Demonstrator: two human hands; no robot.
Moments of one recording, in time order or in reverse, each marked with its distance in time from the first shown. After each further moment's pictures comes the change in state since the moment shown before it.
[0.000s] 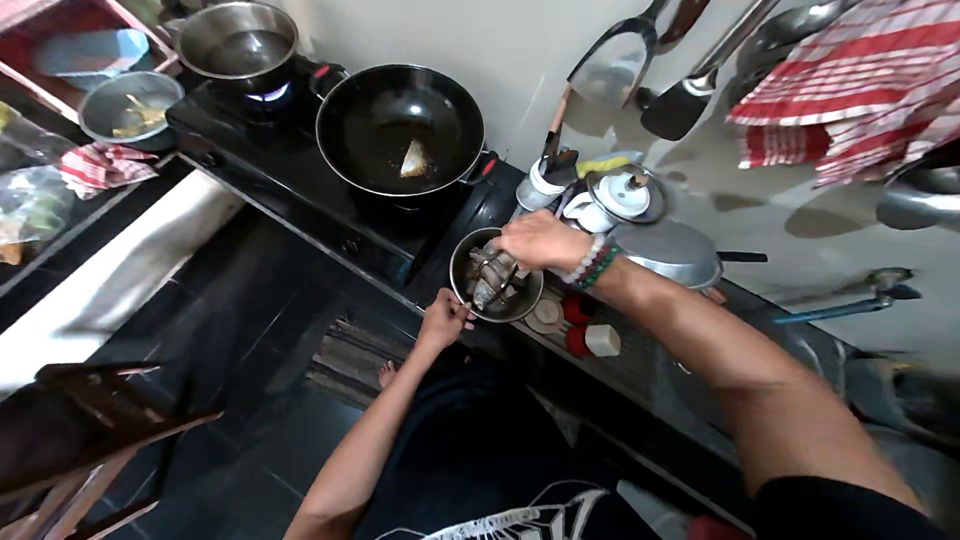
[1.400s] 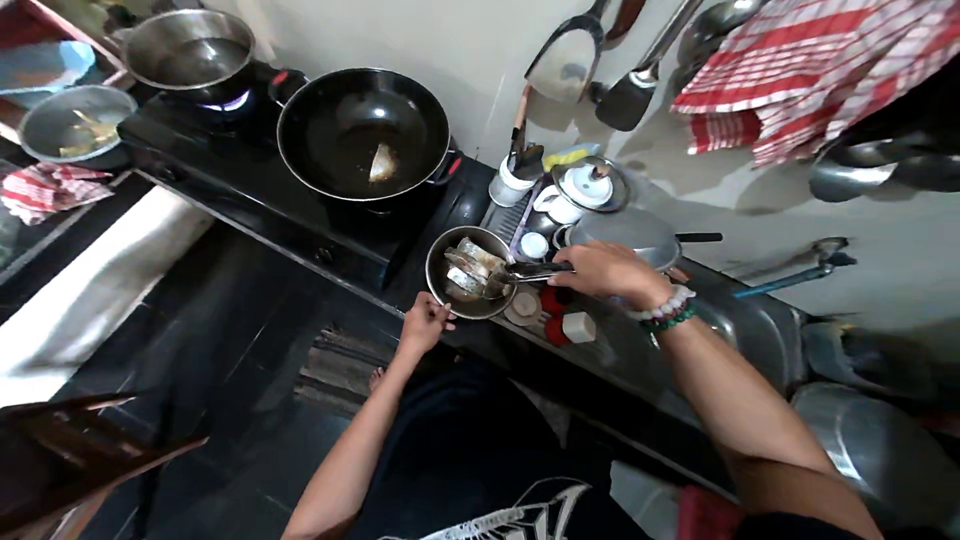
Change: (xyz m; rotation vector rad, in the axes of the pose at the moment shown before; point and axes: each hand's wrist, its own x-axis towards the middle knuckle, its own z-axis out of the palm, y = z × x) left_hand -0.004 0.001 0.004 -0.003 0.019 0.008; right_hand -0.113 0.038 0.078 0.497 0.100 0.467
